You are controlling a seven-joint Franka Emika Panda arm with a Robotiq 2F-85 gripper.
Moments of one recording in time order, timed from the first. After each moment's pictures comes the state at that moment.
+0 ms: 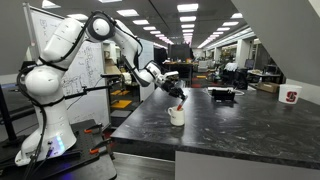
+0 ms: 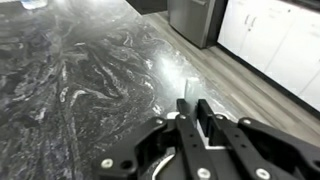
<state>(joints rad) 0.02 0.56 -0.03 -1.83 -1.43 2.09 -0.87</state>
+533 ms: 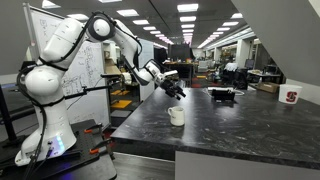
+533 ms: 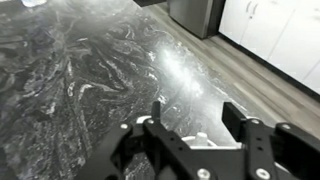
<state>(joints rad) 0.02 0.56 0.00 -1.81 -1.37 2.09 -0.86</state>
